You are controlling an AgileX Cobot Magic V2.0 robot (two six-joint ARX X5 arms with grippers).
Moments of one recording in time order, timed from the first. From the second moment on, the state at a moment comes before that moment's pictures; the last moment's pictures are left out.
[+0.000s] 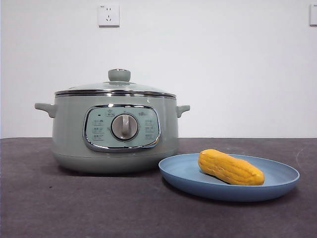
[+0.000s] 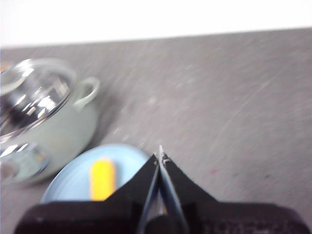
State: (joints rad) left arm 0.09 0.01 0.03 -0.22 0.03 -0.07; right arm 0.16 0.44 0.74 -0.65 -0.03 0.11
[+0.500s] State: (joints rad) left arm 0.09 0.01 0.03 -0.22 0.03 -0.08; right arm 0.08 0.11 0.18 -0.30 -0.03 0.14
